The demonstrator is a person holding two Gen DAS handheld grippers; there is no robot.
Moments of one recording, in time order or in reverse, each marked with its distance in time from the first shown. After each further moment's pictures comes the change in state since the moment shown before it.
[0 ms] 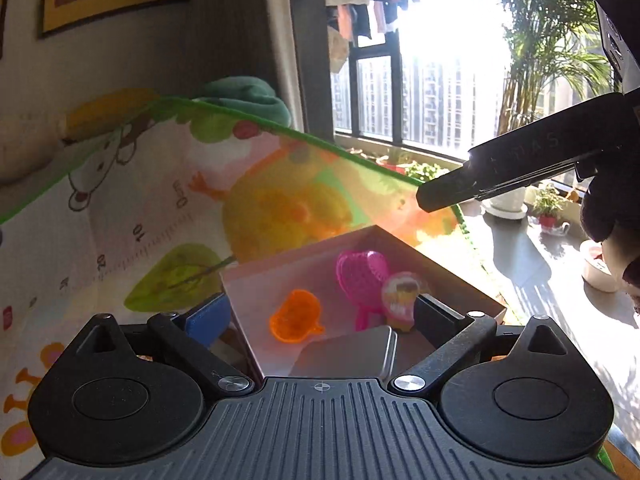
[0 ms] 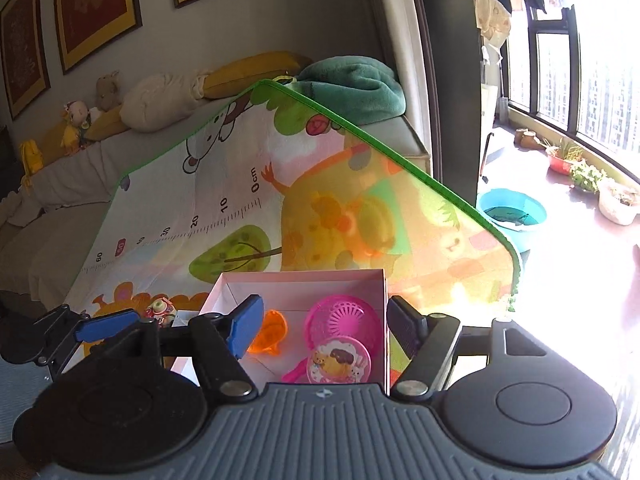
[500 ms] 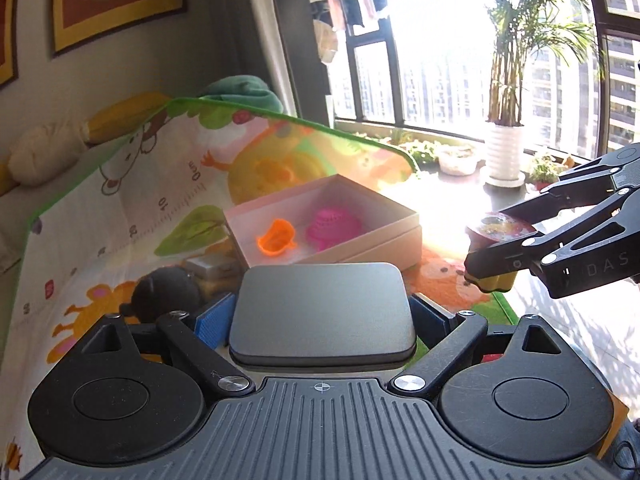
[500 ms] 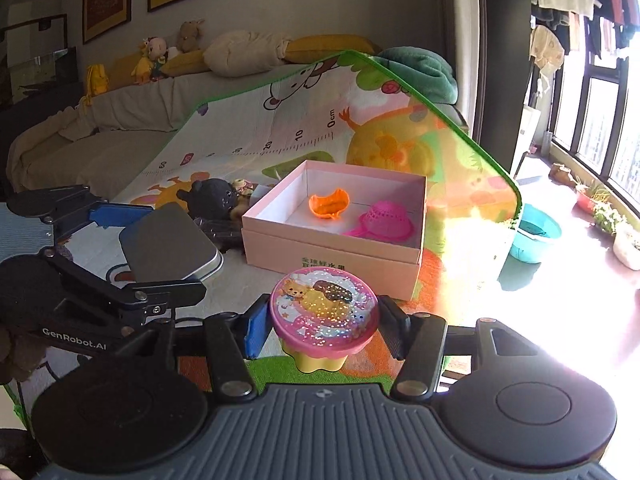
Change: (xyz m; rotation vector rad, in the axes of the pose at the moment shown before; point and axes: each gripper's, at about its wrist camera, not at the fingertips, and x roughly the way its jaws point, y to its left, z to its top) left arm -0.107 -0.063 -0.046 0.092 -0.038 0.065; right arm -0.129 0.035 -0.131 -0.223 -0.001 0.074
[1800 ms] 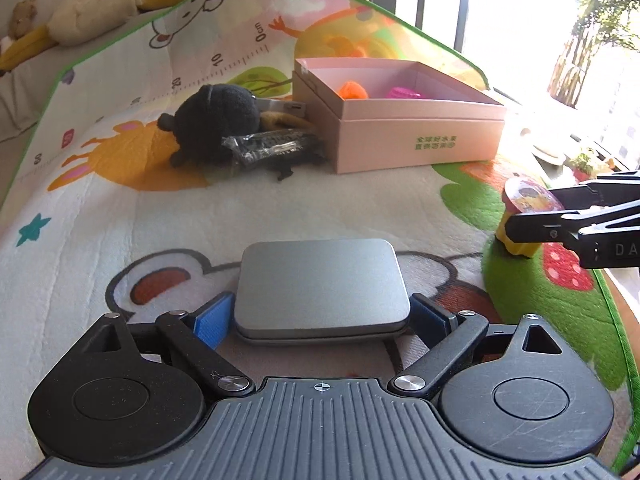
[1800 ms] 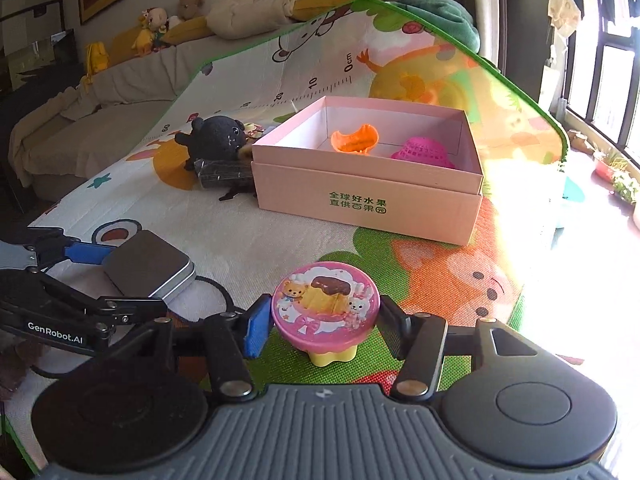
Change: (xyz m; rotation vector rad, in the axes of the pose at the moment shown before) left arm 0.004 0.036 -0.101 -0.230 0.291 0.020; right arm 0.061 0.023 -0.053 0.008 0.110 0.051
